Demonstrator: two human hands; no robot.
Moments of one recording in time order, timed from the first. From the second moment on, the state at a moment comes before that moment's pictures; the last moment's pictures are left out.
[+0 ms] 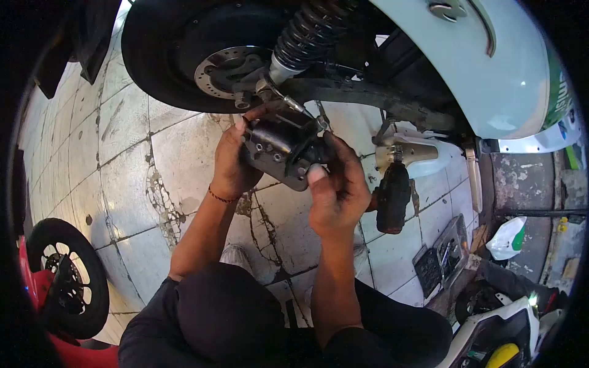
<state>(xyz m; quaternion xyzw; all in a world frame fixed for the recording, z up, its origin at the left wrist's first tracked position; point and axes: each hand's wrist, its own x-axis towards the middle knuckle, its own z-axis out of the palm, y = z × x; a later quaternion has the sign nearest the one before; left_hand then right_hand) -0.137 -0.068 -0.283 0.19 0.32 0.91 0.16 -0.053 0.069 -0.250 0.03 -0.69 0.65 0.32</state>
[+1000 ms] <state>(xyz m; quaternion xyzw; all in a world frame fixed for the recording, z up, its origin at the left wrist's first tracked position) -0.127 -0.071 -0.271 0.10 0.28 0.93 0.20 -0.060 0.067 -0.270 0.03 -0.77 0.55 0.34</state>
